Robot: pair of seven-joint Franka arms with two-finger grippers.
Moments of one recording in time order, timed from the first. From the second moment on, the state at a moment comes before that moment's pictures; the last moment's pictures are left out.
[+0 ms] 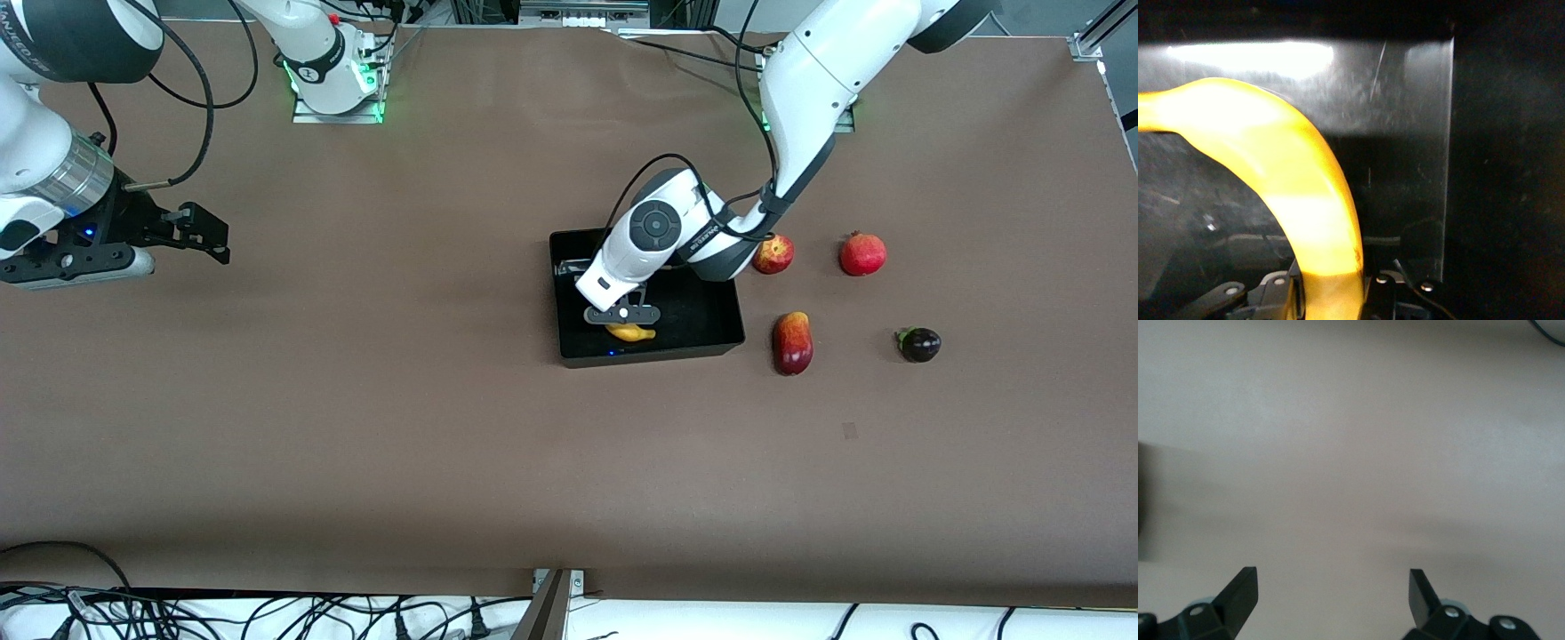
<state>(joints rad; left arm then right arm) -0.26 0.73 -0.49 -1.78 0.15 2.46 -0.81 0.10 0.06 0.00 -1.68 0.00 1.78 -0.05</state>
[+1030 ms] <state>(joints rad) 0.18 0.45 -0.44 -1.75 0.15 1.86 0.03 0.10 0.06 0.00 -1.68 0.00 1.78 -0.05</state>
